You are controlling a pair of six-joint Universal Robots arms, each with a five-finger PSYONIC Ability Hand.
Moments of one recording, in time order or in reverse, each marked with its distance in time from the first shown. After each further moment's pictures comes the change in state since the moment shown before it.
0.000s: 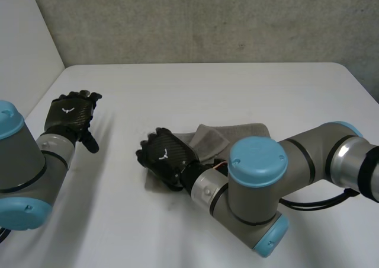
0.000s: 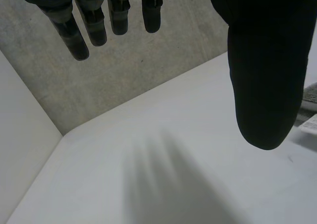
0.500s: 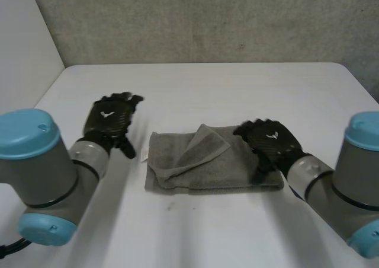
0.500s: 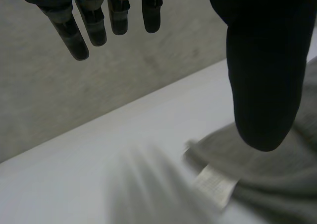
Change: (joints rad) left arm -0.214 -0.015 0.044 -0.015 0.004 -0.091; right arm -0.432 -0.341 0.398 0.135 0.072 0.427; left_hand 0.000 0.000 0.000 0.000 0.000; right_hand -0.241 -0.345 -0.368 -0.344 -0.360
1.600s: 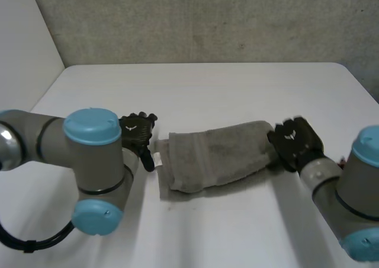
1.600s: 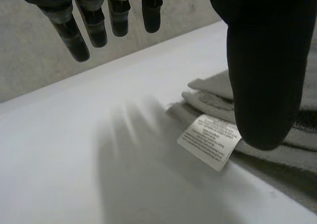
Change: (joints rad) left arm -0.124 -0.262 0.269 -0.184 -0.207 -0.074; right arm -0.016 0.001 0.062 -0.179 0.180 -0.500; left_hand 0.000 0.017 0.016 0.015 0.000; right_hand 0.707 0.953 0.967 0.953 0.916
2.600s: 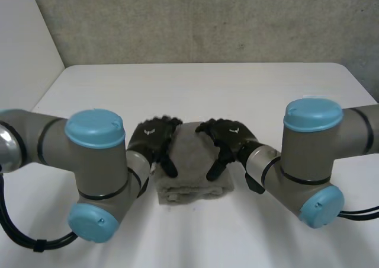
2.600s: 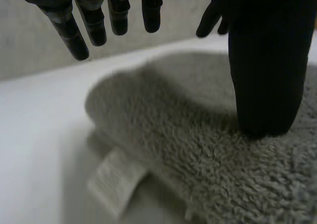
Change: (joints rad) left arm -0.030 0.001 -0.001 -0.034 0.167 -0.111; right arm 0.200 0.271 -0.444 0.310 -0.156 0.783; left_hand -0.002 -0.012 -0.013 -0.012 0.000; right_hand -0.709 -0.954 -0.969 -0.955 -0.917
